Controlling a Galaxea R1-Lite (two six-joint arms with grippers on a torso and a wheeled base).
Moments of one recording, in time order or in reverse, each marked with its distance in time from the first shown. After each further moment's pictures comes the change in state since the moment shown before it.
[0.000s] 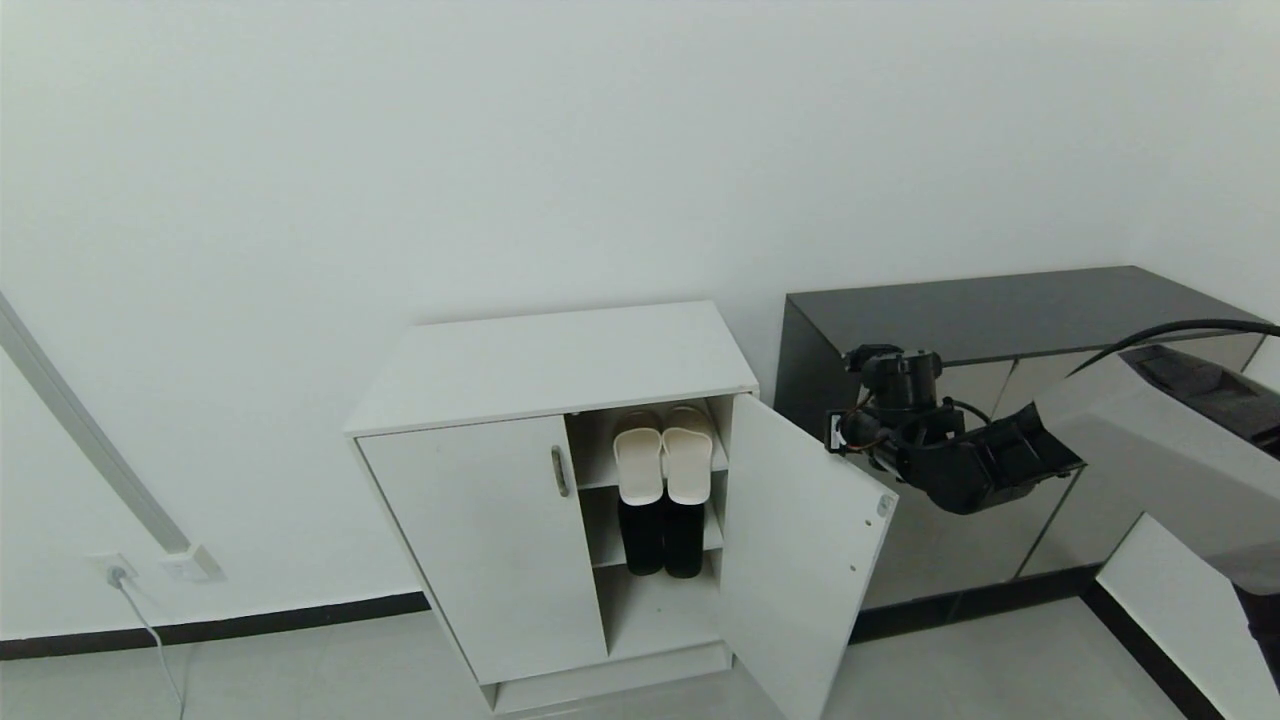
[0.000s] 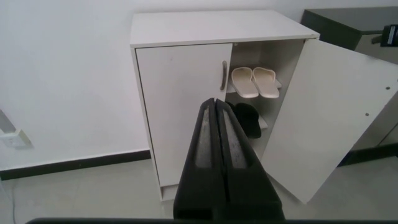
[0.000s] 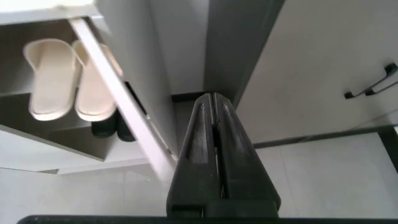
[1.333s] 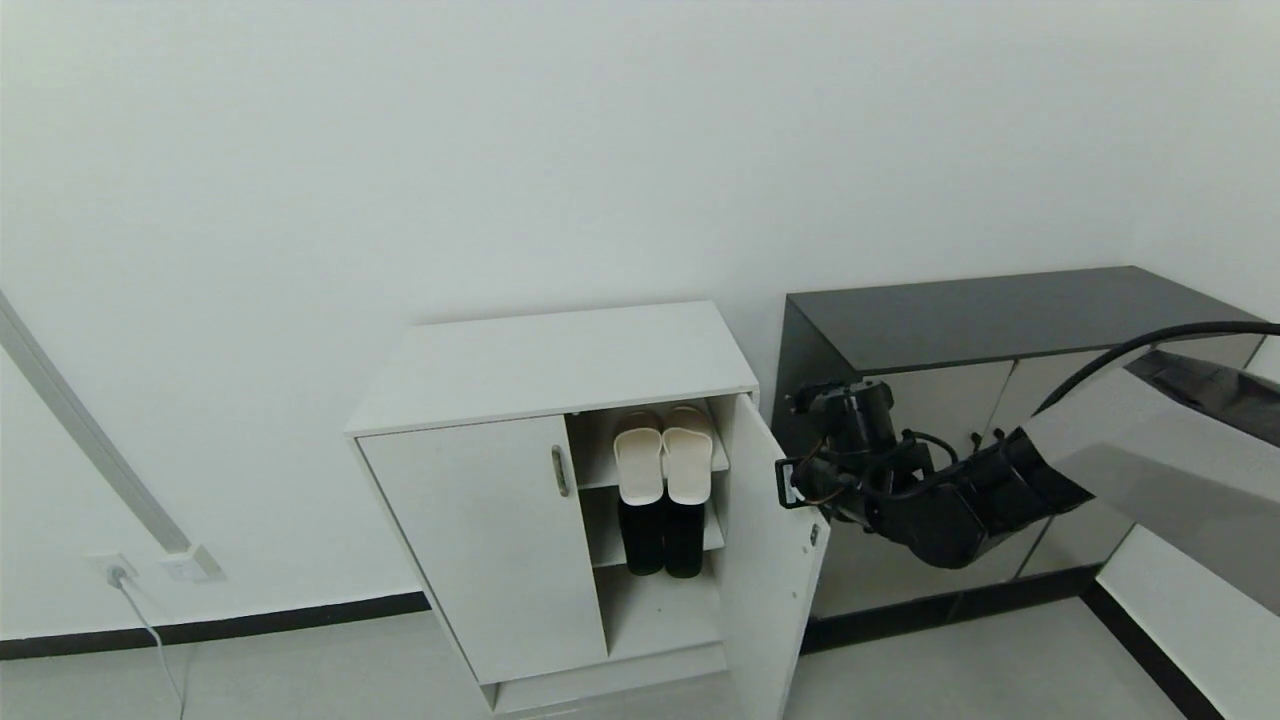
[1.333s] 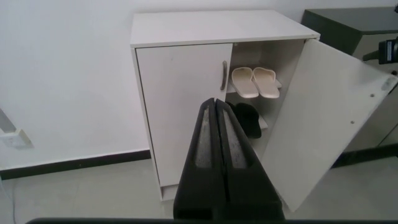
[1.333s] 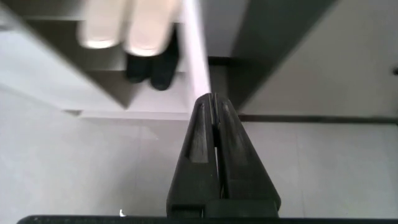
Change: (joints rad) left arm 0.000 0.000 0.000 0.000 0.003 -0.001; right arm 0.188 -0.120 0.195 0.047 0.000 0.033
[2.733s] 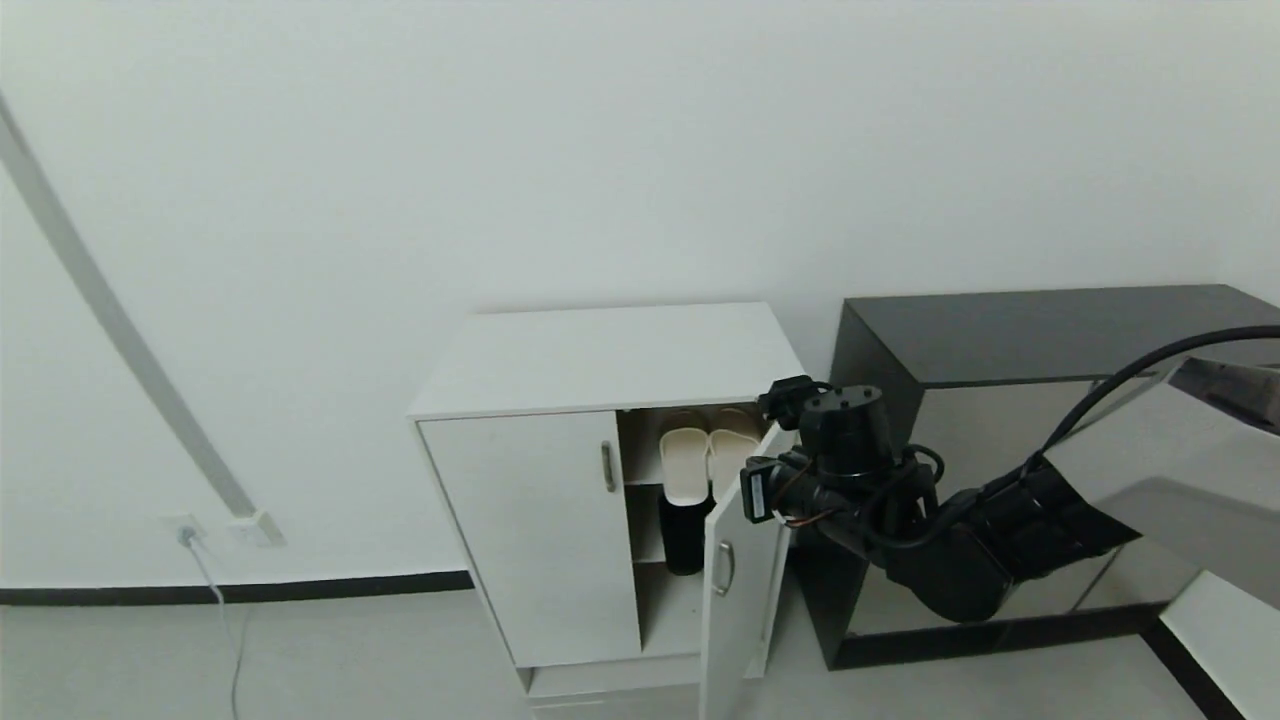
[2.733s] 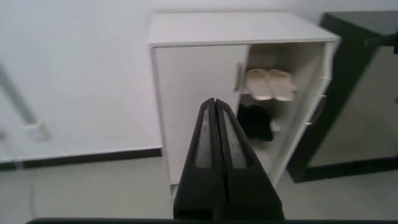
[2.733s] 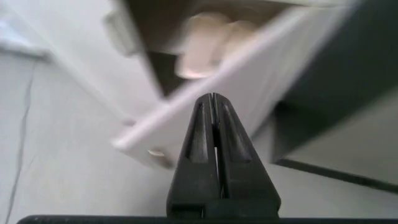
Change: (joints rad) left arm 0.000 0.000 0.000 0.000 0.012 0.000; right arm 0.113 -0.091 0.136 -0.197 0.071 -0.029
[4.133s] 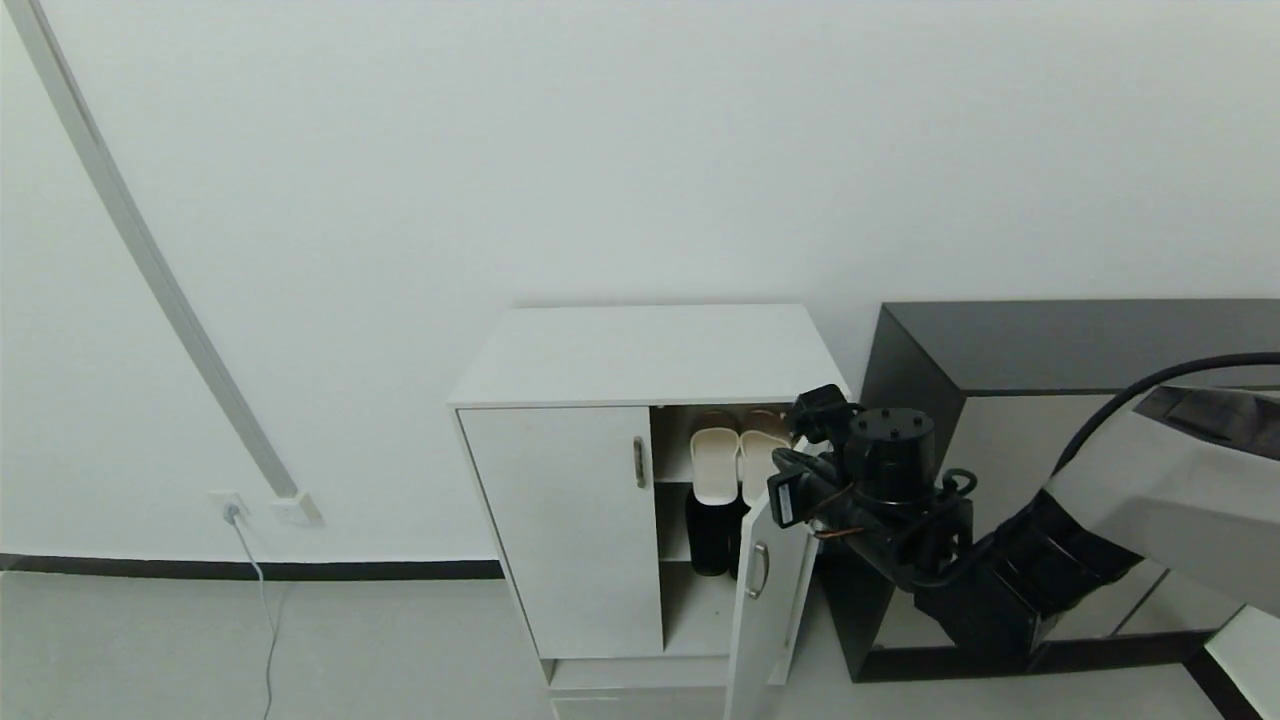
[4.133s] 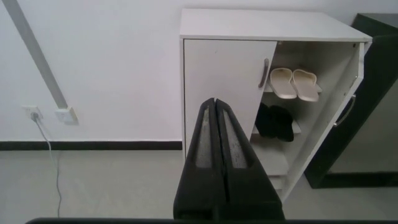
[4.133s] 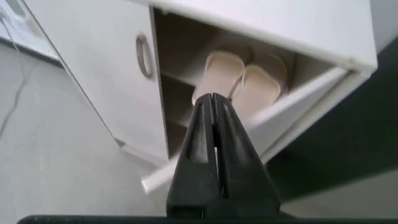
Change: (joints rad) left arm 0.000 0.000 0.000 0.000 0.000 0.000; right arm -0.054 0.020 0.177 -0.326 -0.020 -0.164
